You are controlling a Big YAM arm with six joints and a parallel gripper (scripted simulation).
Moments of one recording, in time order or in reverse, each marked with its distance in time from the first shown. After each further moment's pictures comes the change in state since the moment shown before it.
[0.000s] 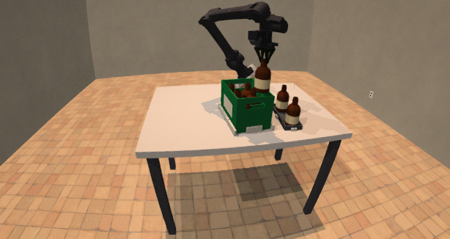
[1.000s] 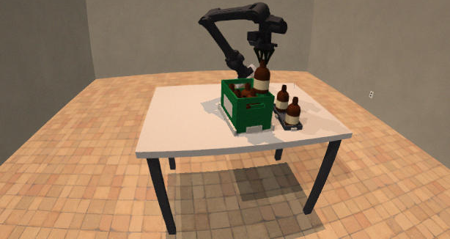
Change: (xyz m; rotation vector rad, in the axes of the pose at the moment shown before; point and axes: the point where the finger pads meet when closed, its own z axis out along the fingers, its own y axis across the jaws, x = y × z) arm -0.004 -0.002 0.003 0.005 0.003 0.007
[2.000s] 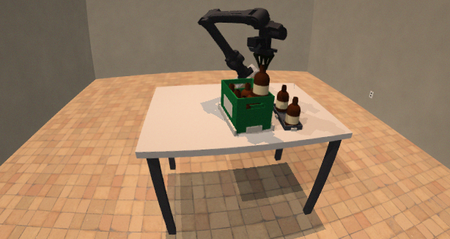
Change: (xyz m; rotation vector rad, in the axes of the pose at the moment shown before) arm 0.001 0.000 0.025 0.010 0.001 -0.004
